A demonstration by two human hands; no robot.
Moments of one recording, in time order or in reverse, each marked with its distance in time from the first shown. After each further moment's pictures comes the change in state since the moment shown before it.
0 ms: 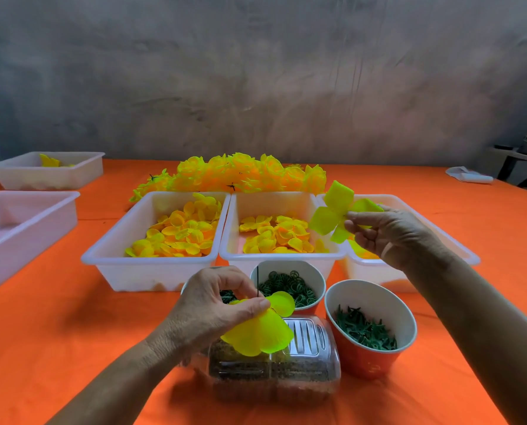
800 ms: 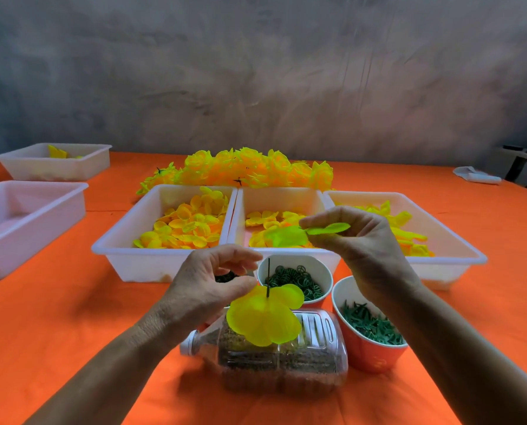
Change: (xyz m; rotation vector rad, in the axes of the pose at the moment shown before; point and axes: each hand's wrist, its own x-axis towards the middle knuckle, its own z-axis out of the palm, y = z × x) left_hand -0.002 0.010 -0.017 -0.146 0.045 -0.121; right_hand -0.066 0.026 0.058 -0.253 -0.249 -0.459
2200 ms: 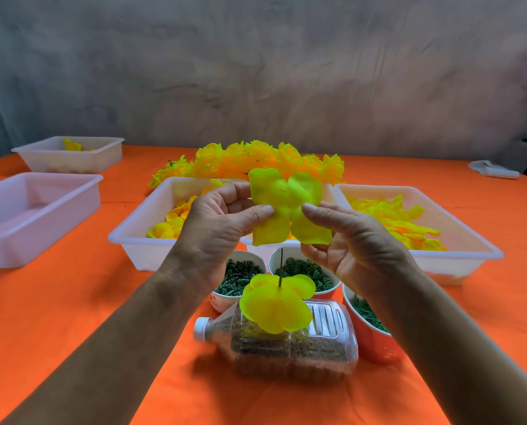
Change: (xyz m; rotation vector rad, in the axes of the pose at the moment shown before) left_hand 0.027 0.044 0.000 -0.469 0.134 0.063; right_hand -0.001 -0.013 0.029 0.398 0.004 0.420
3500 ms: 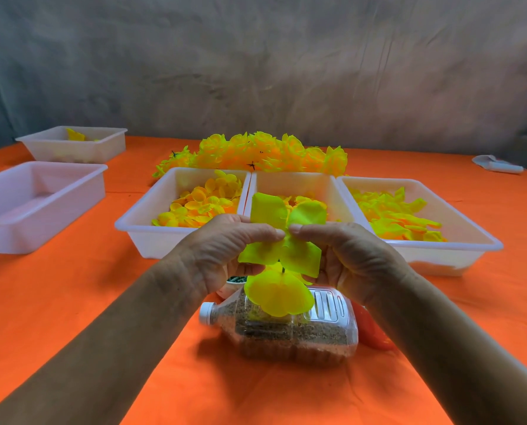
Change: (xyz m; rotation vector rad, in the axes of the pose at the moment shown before) left_hand -0.013 -0.008 -0.009 0.098 -0.093 -0.533; right_hand -0.015 0.015 0.007 -0.221 -0.061 0.216
